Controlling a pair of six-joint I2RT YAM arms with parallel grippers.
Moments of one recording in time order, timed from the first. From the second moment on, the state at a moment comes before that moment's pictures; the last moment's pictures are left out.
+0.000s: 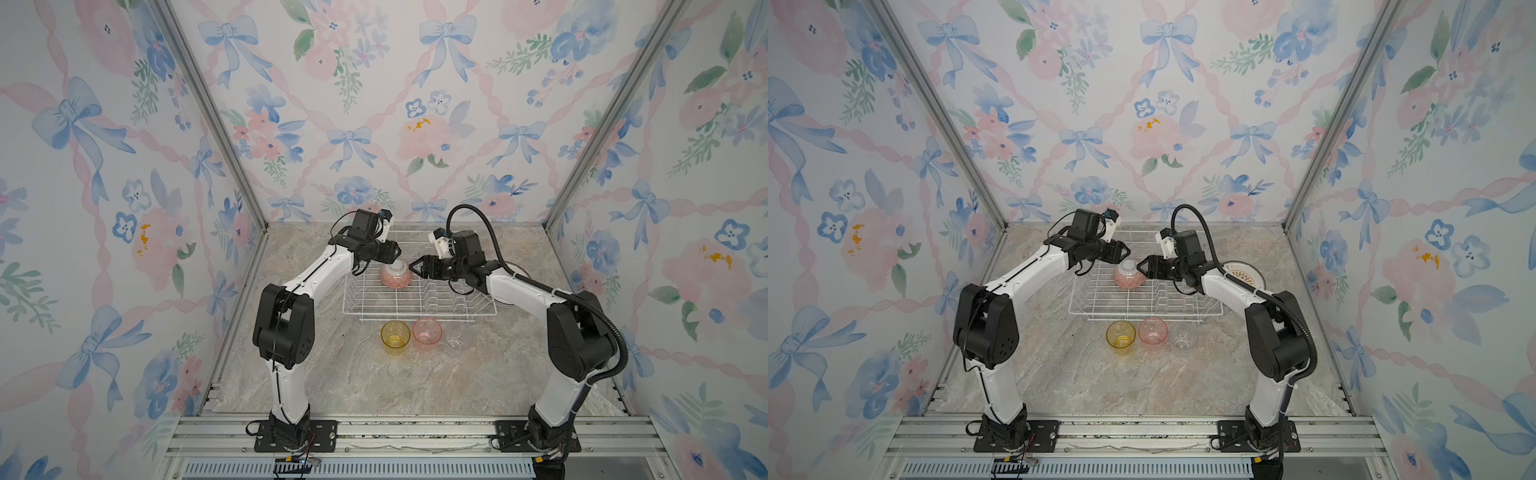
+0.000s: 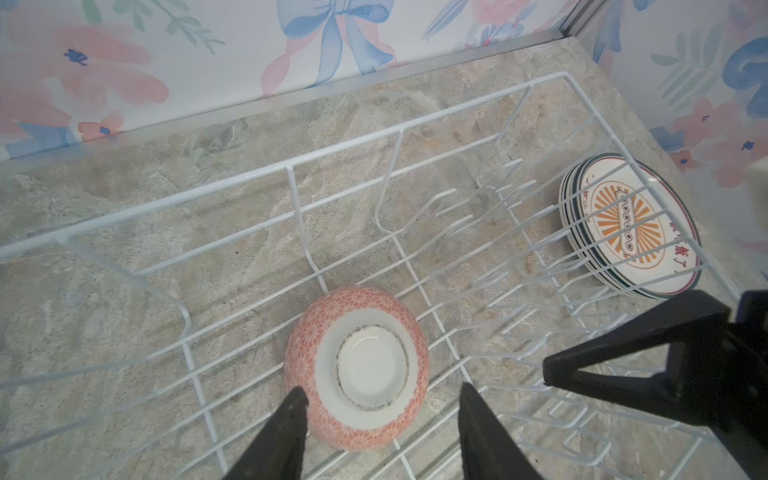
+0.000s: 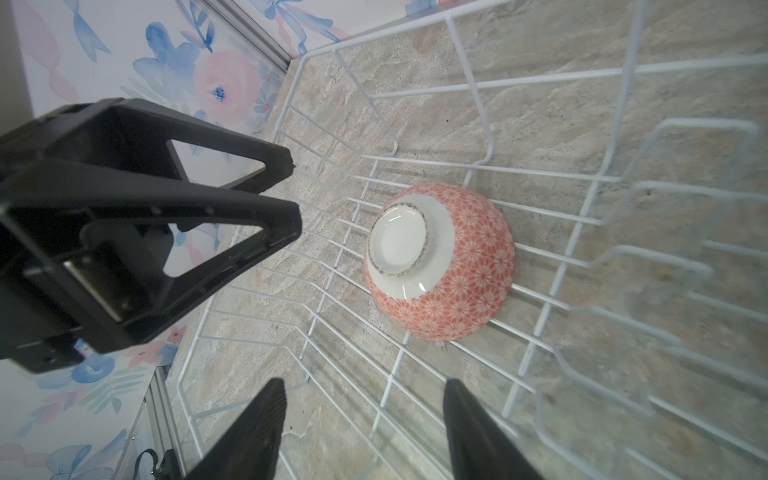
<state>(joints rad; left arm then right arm) -0.41 1.91 1.61 -0.47 0.20 -0.06 0.46 1.82 1.29 -0.13 -0.48 0.45</state>
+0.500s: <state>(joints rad) -0.49 1.99 1.65 -0.57 0.03 -0.03 0.44 1.74 1.30 -0.27 -0.41 0.38</state>
